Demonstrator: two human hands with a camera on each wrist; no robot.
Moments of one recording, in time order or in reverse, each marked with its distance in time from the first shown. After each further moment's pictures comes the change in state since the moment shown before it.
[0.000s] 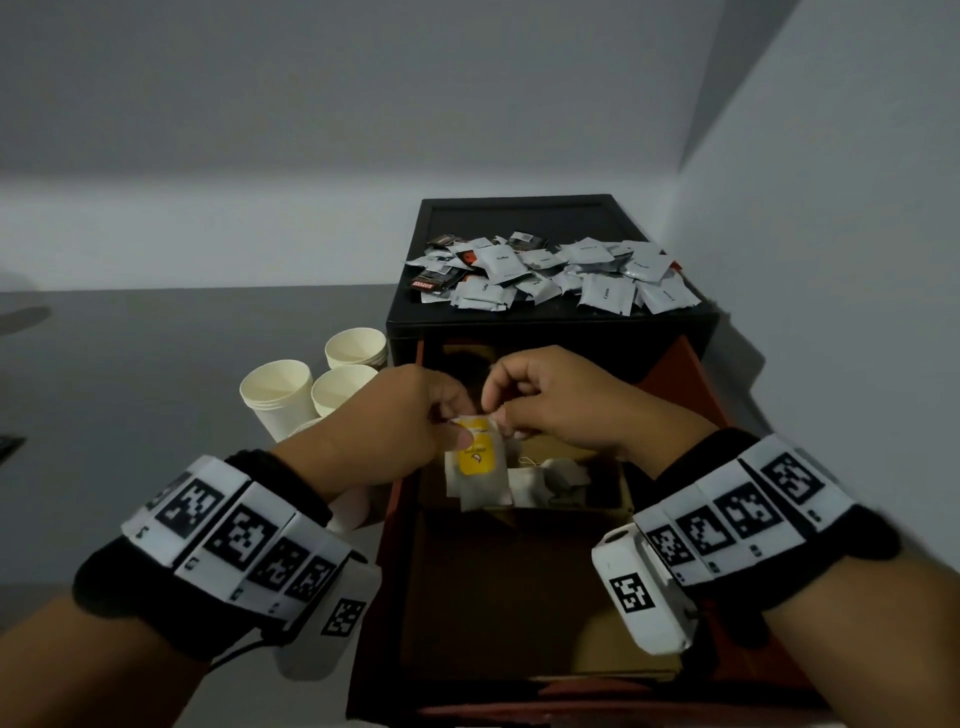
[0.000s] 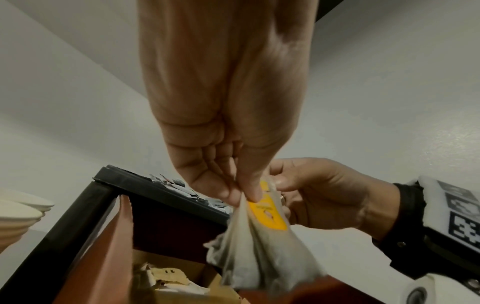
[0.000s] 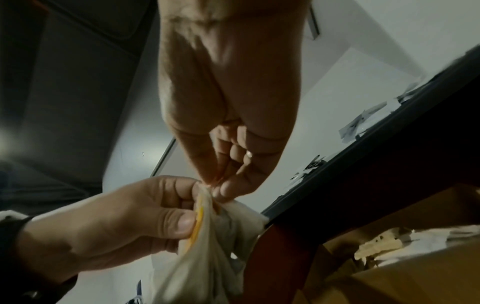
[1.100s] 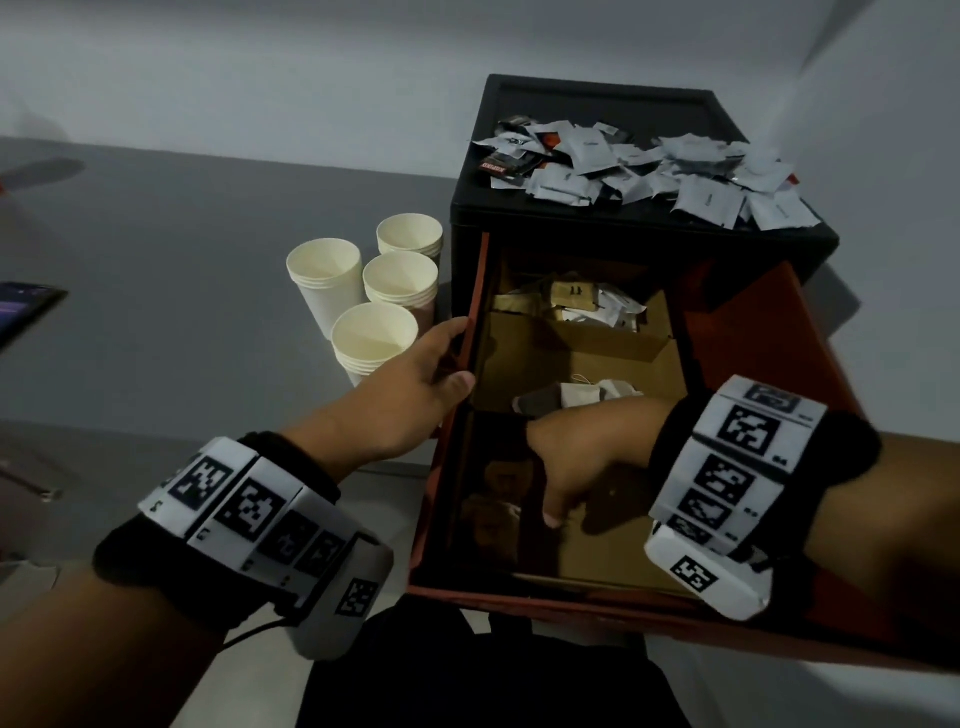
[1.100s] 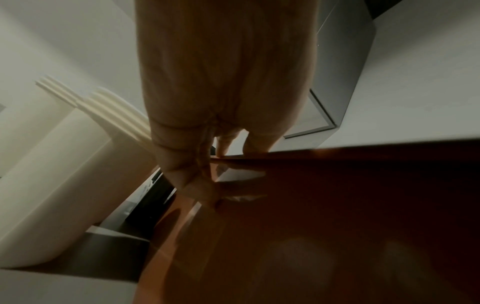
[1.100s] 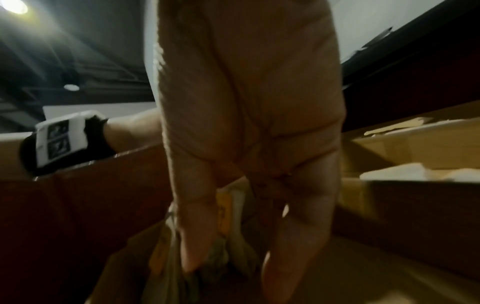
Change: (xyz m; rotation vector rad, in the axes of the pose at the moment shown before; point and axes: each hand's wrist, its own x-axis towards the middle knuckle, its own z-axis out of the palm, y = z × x) left_hand -0.050 -0.055 0.042 -0.531 0.004 -0.278; right_hand 0.010 0.032 0.080 -0.725 -0.764 0.422
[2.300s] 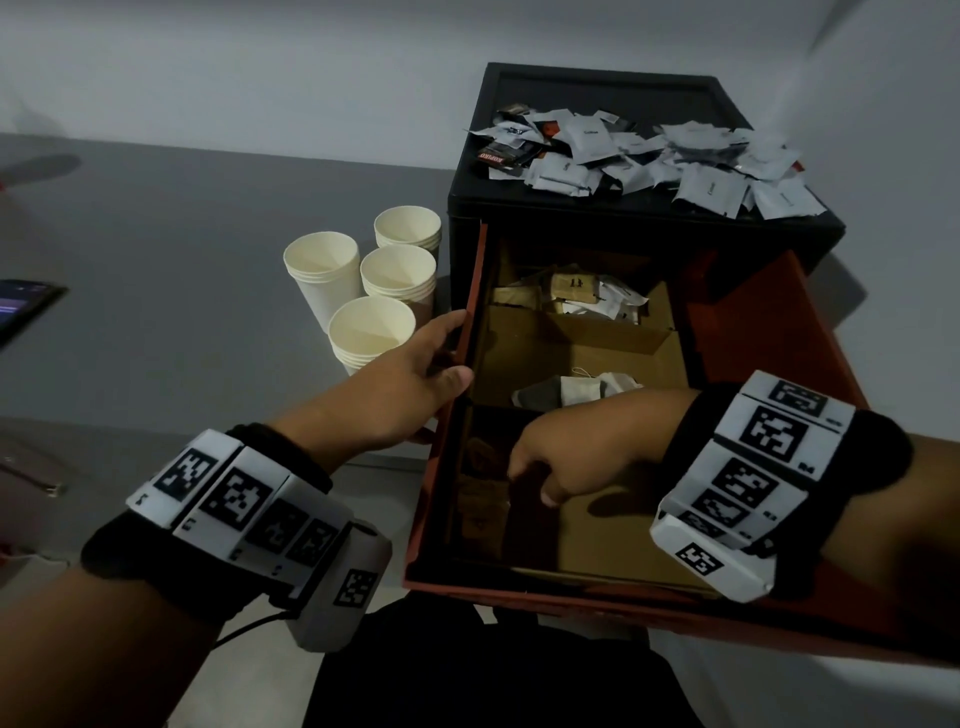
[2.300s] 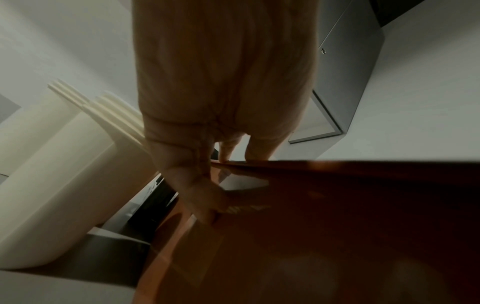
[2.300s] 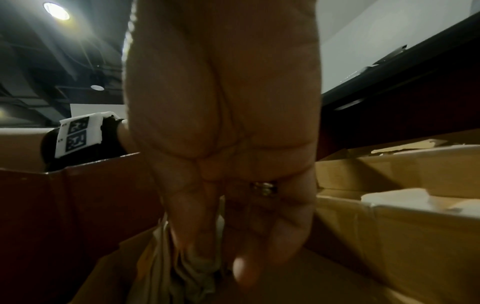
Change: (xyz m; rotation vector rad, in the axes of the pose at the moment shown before) left_hand -0.001 0.000 -0.004 0.028 -0.033 -0.099; right_hand -0.006 0.002 0.000 -0.254 0.000 -0.197
